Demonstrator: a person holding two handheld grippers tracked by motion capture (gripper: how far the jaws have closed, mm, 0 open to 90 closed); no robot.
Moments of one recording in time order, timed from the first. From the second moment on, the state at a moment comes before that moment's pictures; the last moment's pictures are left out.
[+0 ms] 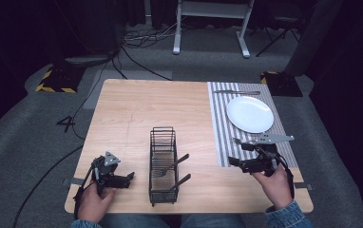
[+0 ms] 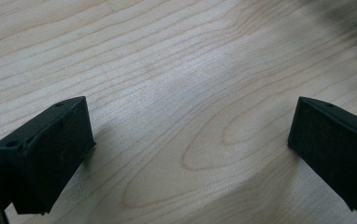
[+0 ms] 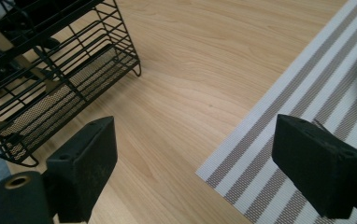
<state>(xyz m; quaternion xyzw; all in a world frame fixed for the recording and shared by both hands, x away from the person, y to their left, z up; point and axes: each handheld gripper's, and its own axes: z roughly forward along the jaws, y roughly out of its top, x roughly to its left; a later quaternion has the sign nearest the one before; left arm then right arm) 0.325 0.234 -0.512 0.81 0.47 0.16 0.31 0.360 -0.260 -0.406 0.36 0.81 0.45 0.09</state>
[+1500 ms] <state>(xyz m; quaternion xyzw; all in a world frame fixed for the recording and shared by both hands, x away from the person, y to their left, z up) 0.325 0.233 -0.512 0.81 0.47 0.16 0.31 0.339 -0.193 -0.510 0.31 0.87 0.36 0.13</state>
